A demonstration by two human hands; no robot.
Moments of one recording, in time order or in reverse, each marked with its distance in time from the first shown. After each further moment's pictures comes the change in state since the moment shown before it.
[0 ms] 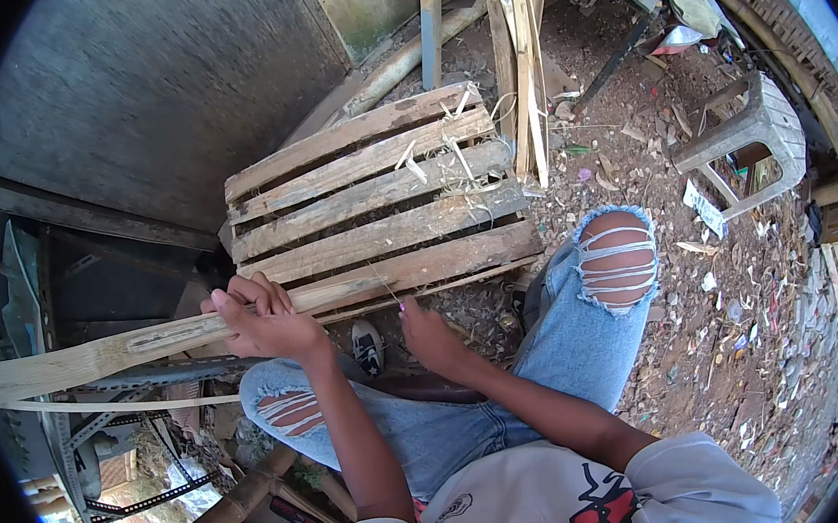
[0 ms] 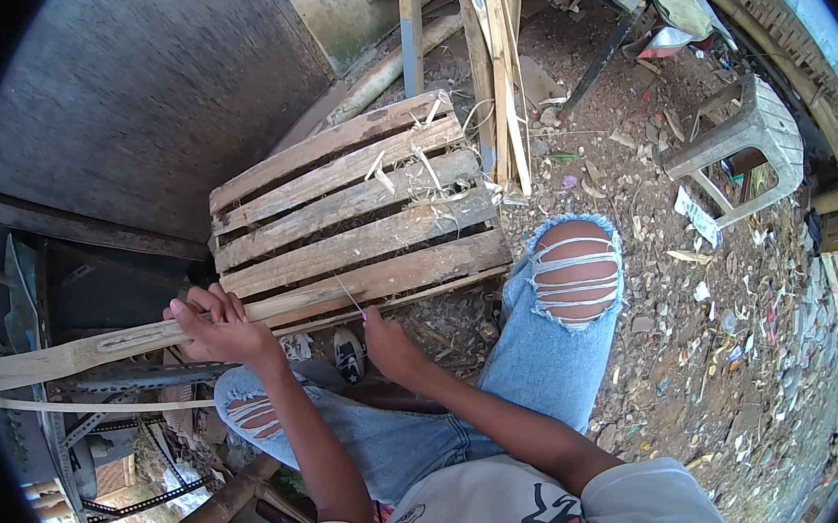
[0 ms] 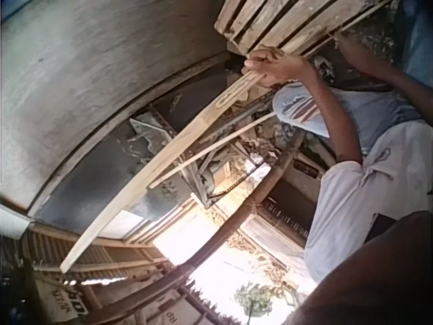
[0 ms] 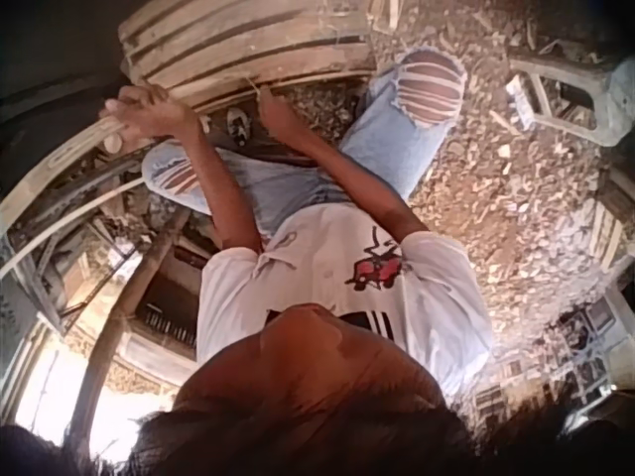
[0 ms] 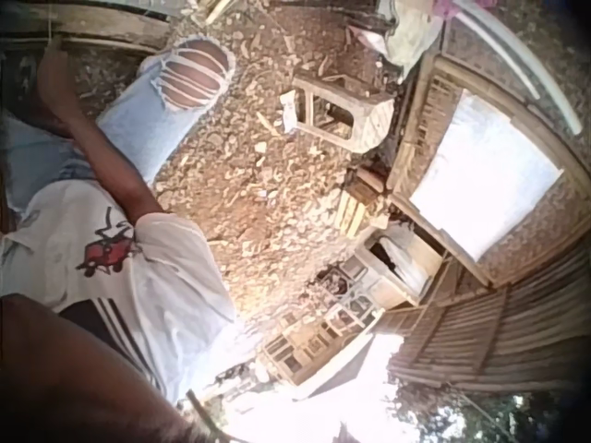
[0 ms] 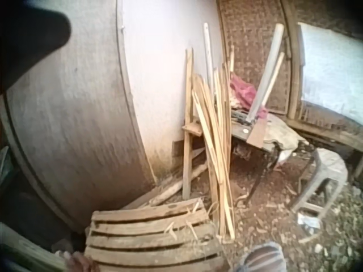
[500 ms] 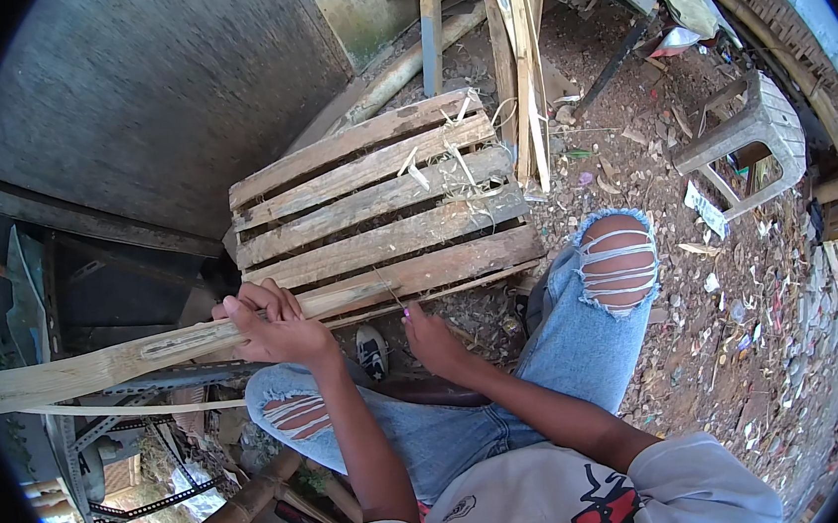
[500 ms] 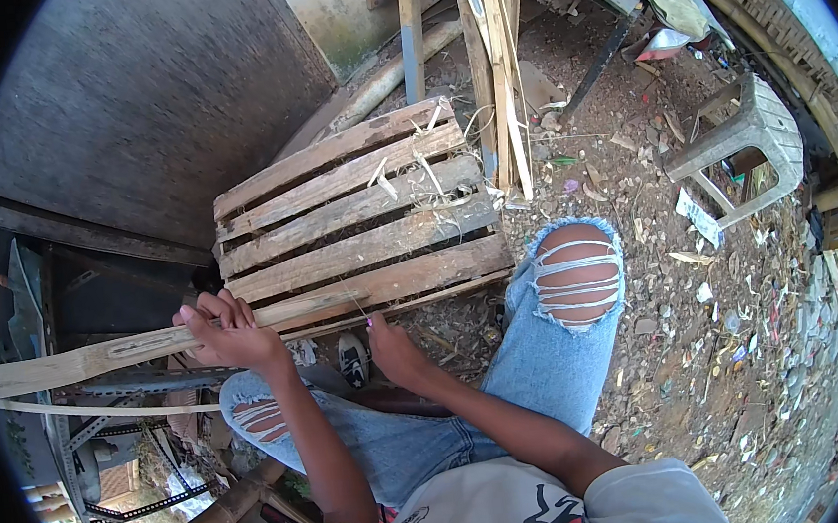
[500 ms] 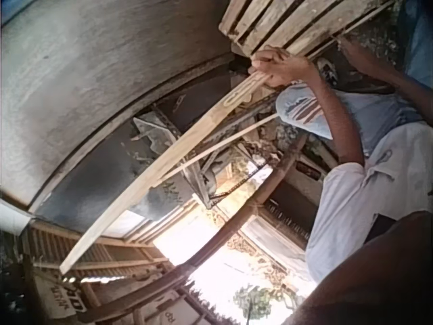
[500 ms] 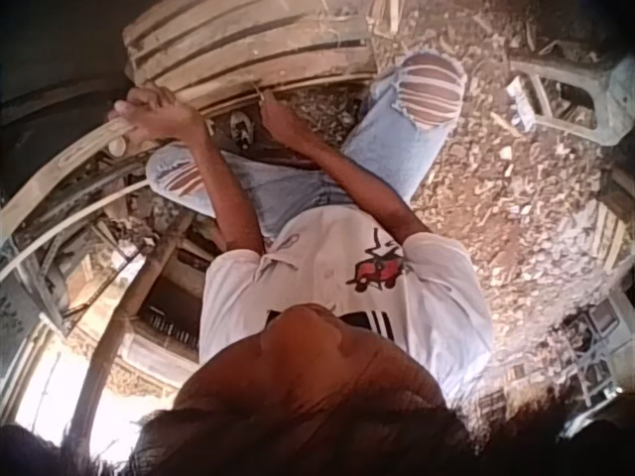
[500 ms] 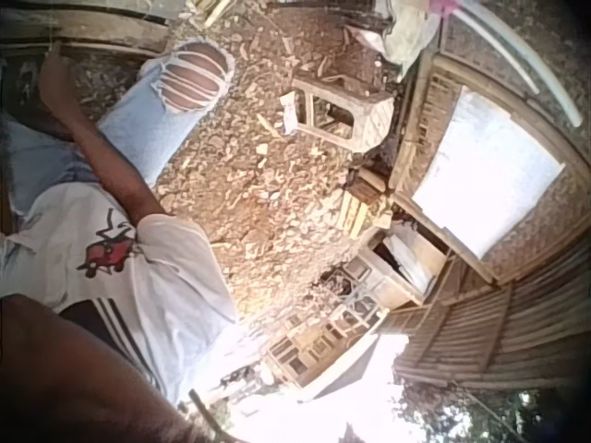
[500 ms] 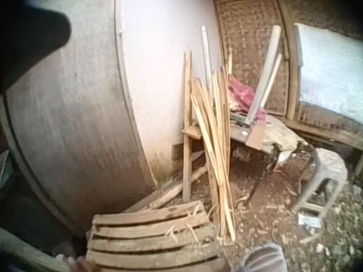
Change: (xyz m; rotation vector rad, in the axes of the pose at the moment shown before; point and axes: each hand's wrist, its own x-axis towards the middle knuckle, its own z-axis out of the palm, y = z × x) left_hand -0.004 0.001 0.001 0.006 -0.035 0.009; right_hand -0.002 0.007 0.001 0.104 0.000 -0.018
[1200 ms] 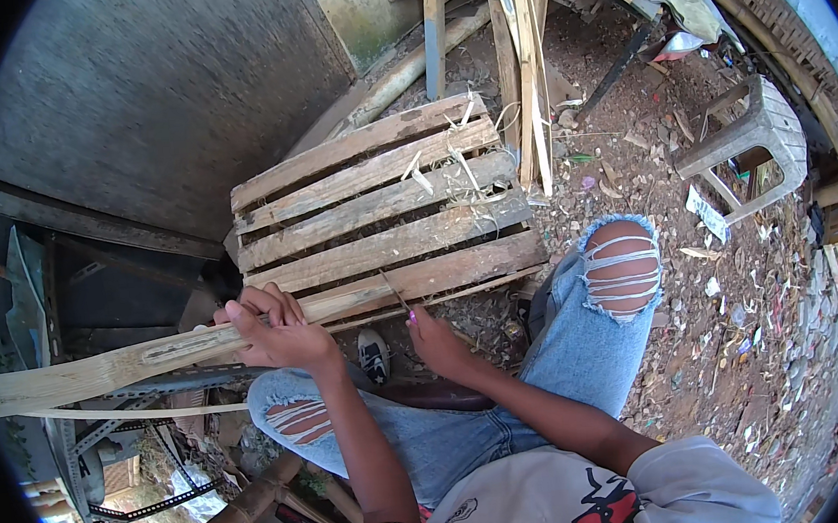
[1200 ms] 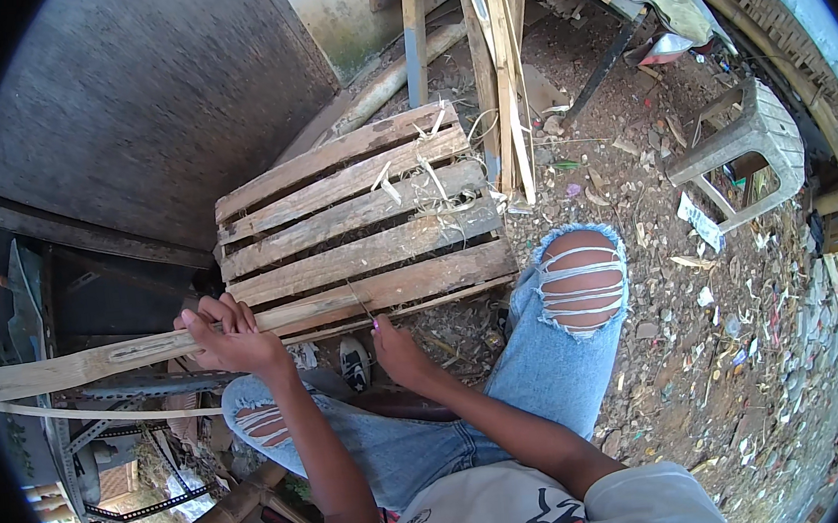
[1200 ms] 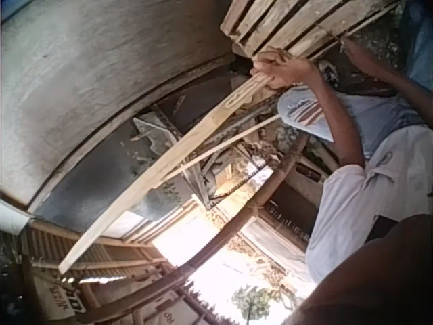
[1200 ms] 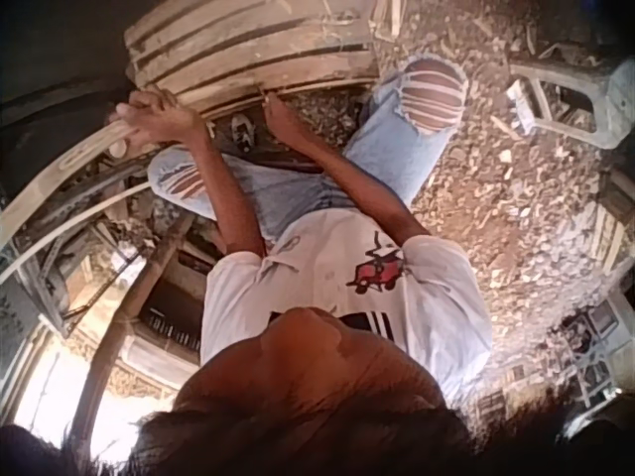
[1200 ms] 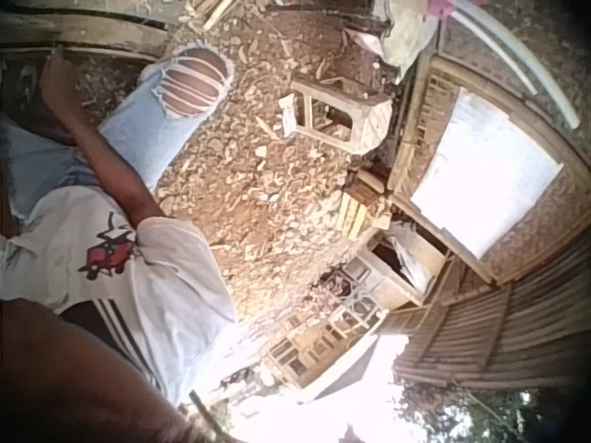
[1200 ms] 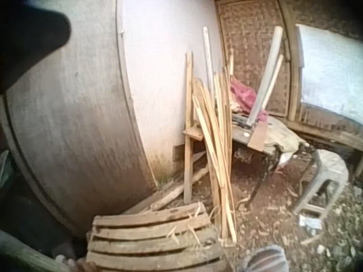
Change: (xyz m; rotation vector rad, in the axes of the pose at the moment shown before) left_hand 0.004 -0.002 -0.003 -0.030 0.006 -0.029; right_hand 0.003 -0.002 -0.002 0.020 0.015 0.045
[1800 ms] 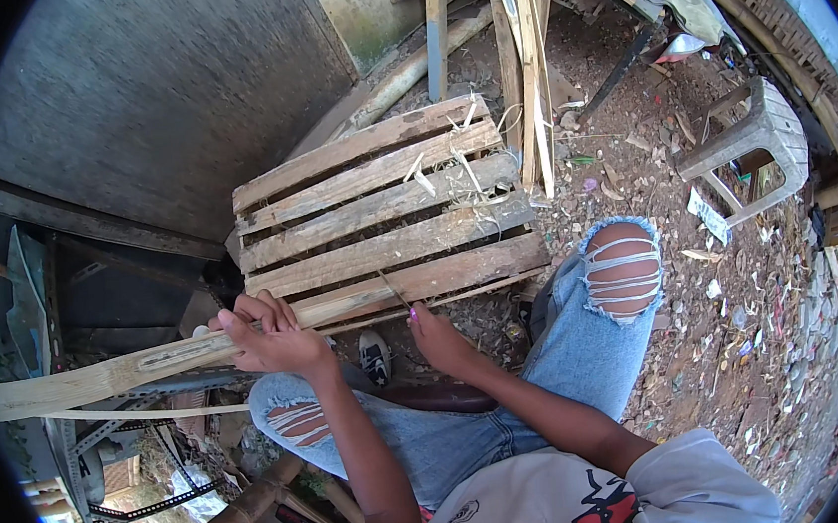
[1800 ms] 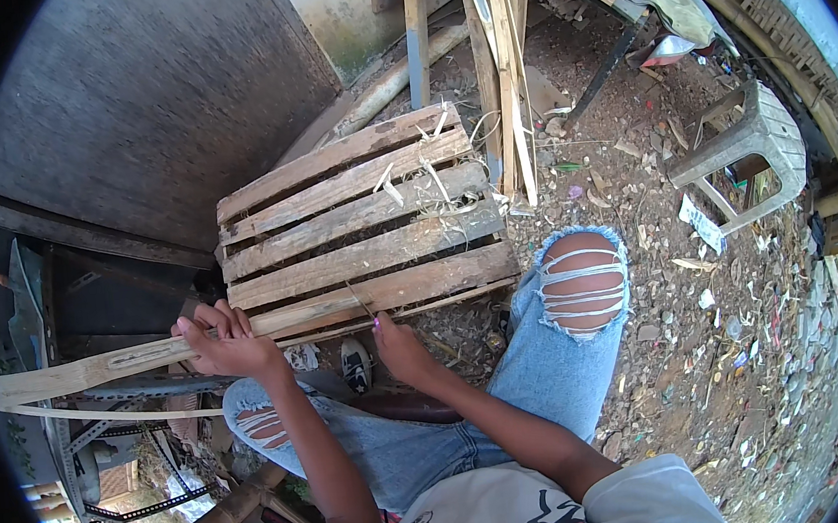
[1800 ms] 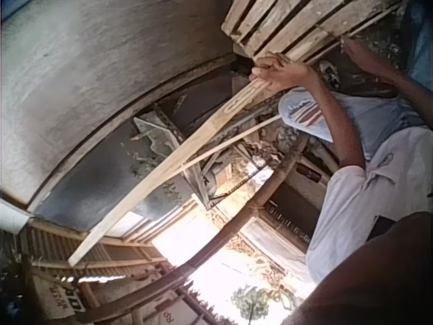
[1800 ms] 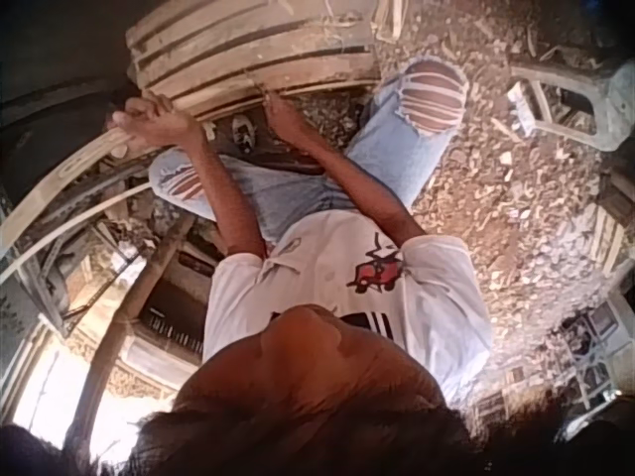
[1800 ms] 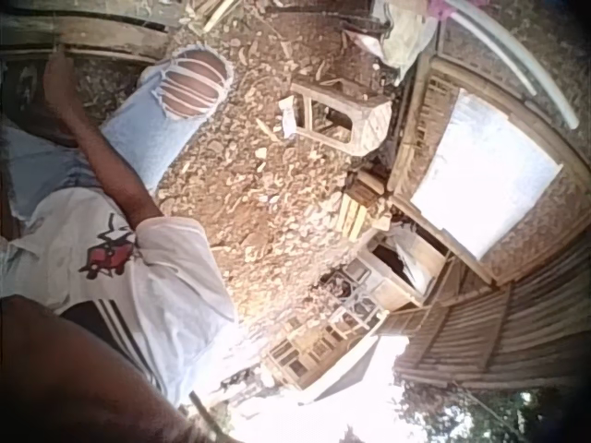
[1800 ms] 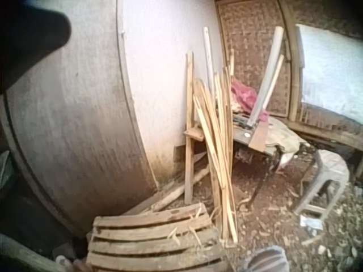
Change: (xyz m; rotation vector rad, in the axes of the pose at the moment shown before) left_hand 0.007 0.001 -0.007 -0.006 0.078 -0.009; right_hand 0.008 0.001 -0.003 0.026 -0.030 0.000
